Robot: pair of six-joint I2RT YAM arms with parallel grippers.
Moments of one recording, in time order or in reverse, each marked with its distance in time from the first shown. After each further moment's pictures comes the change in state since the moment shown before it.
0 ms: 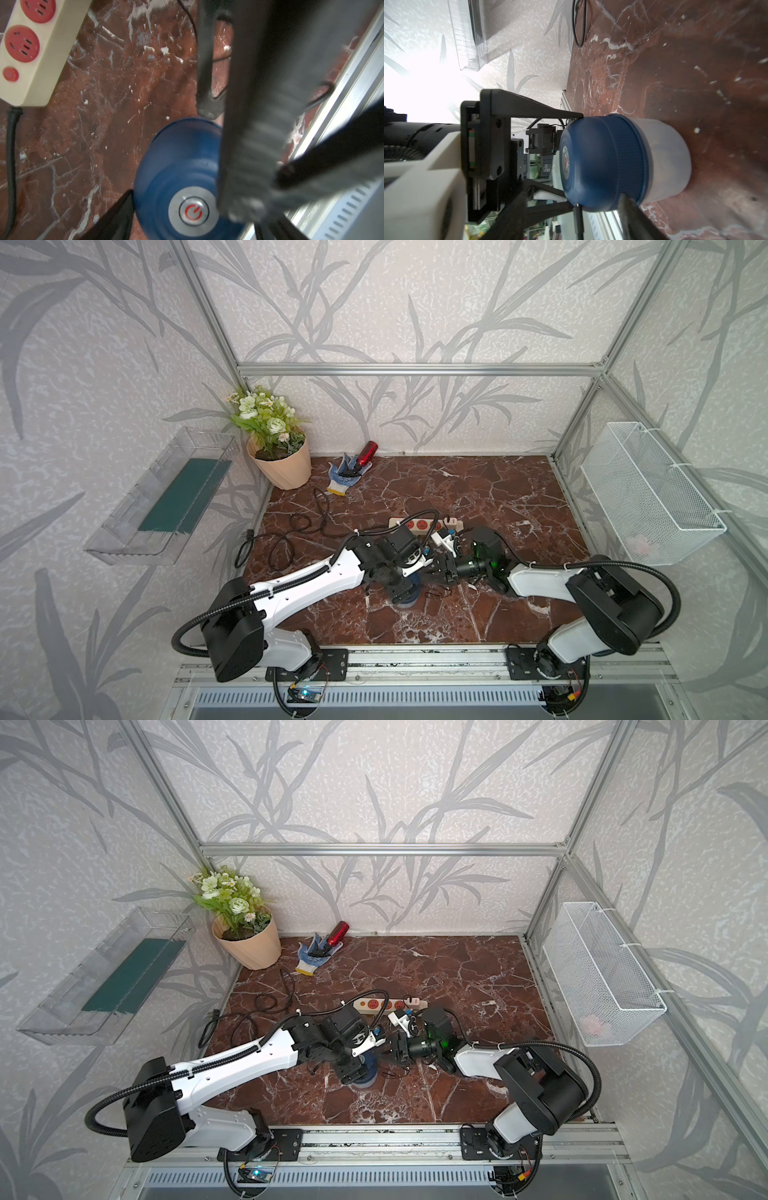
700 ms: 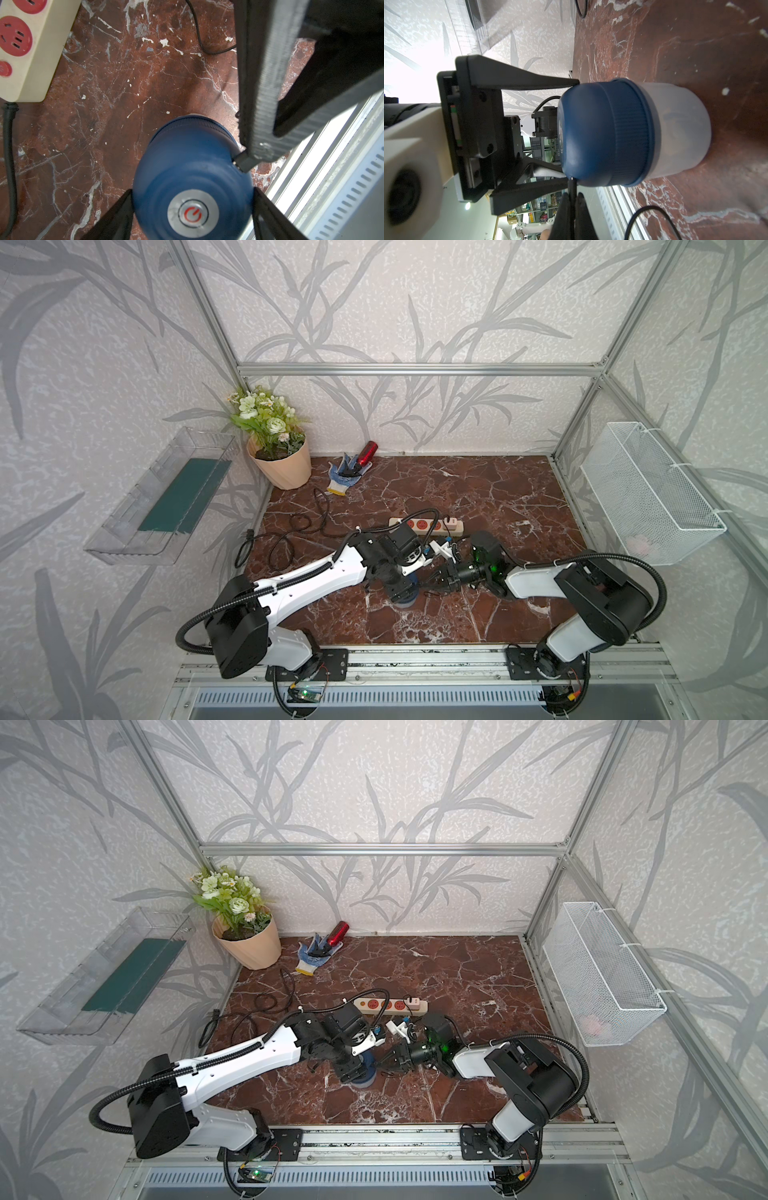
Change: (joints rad) left arm 0.004 0.049 0.029 -0.049 0.026 0.024; right arm 0.042 0.099 -0.046 0.204 -0.114 0.141
